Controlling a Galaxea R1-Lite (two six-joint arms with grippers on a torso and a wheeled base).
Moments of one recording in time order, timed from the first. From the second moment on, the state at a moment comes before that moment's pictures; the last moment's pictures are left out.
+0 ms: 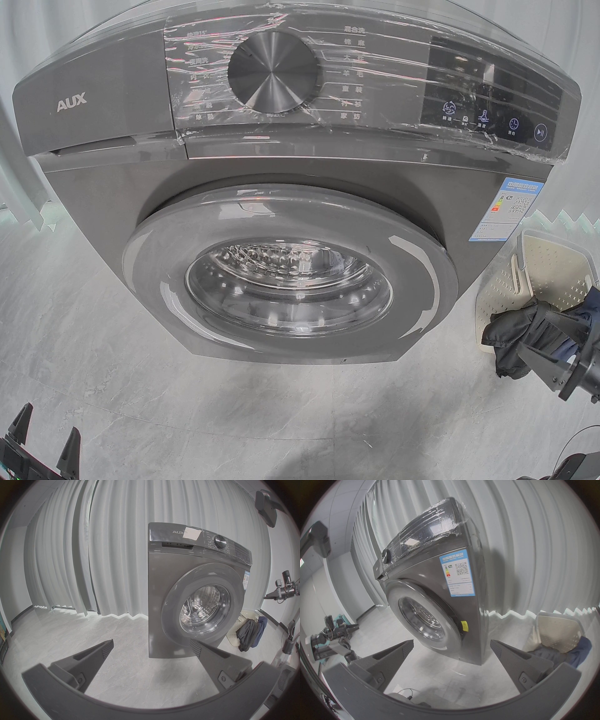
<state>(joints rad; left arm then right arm) 0.00 0.02 -0.02 0.00 0.00 -0.01 0.33 0.83 -0.23 -0.50 0.16 0.07</state>
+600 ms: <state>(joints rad) 0.00 0.02 -0.02 0.00 0.00 -0.01 0.46 1.36 -0.33 -0.95 0.10 0.14</state>
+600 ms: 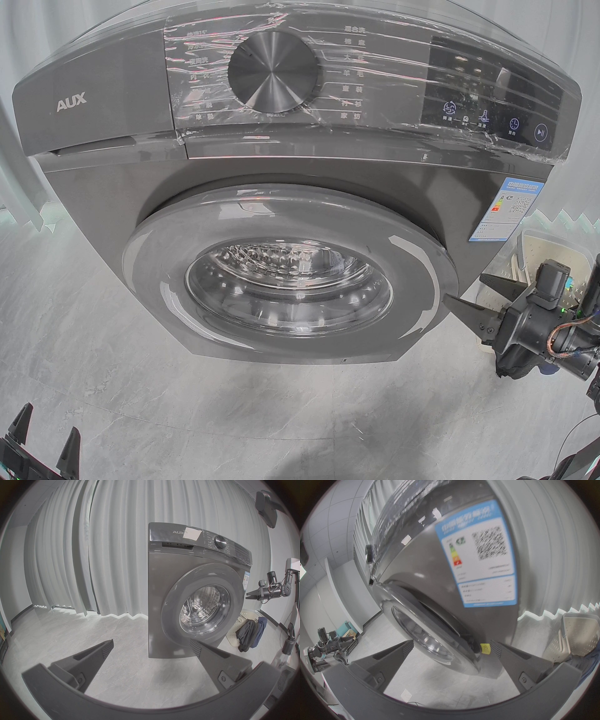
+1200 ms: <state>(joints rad) 0.00 0.02 -0.02 0.00 0.00 -0.02 0.54 1.48 -0.36 -0.96 0.11 0.14</state>
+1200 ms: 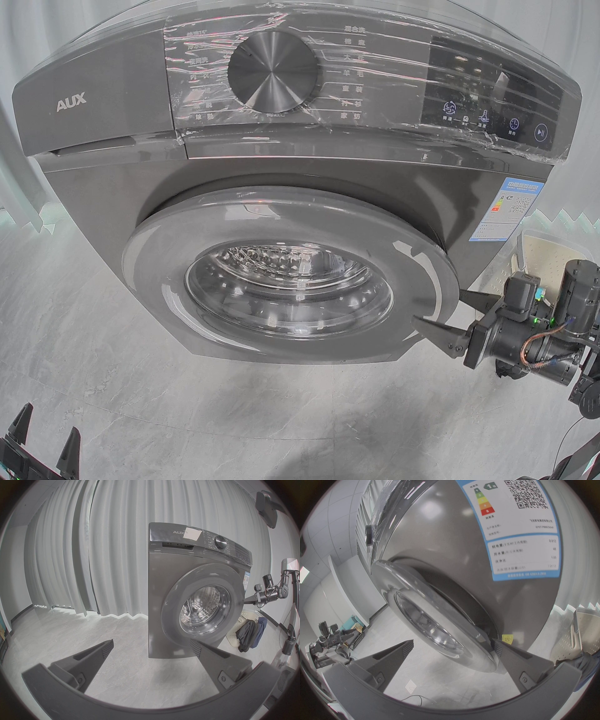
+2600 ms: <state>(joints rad) 0.00 0.02 -0.02 0.00 0.00 -0.02 0.61 1.41 -0.25 -0.96 0.11 0.14</state>
